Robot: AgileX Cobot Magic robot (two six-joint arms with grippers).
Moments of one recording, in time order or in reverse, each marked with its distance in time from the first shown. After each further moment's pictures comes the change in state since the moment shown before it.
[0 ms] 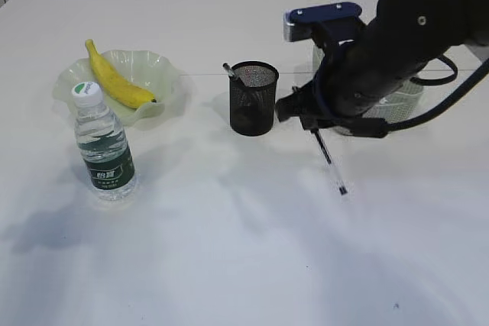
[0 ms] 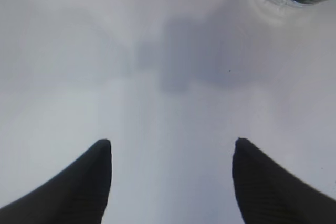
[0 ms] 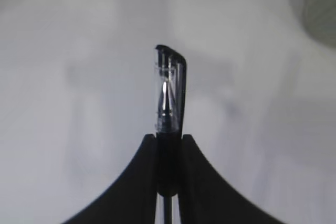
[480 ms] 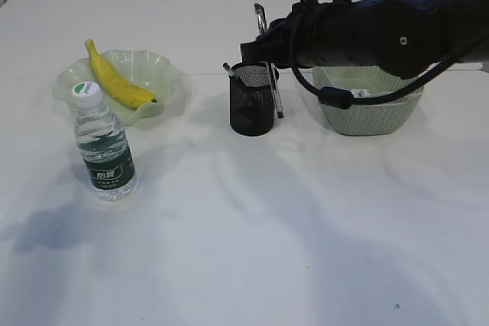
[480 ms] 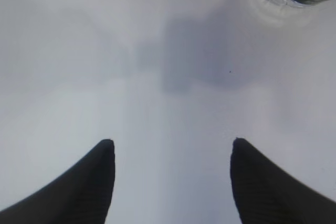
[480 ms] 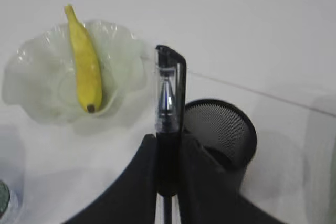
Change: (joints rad) left arm 0.000 0.000 0.000 0.000 0.000 0.000; right arm -0.020 0.056 0.002 -0.006 -0.622 -0.052
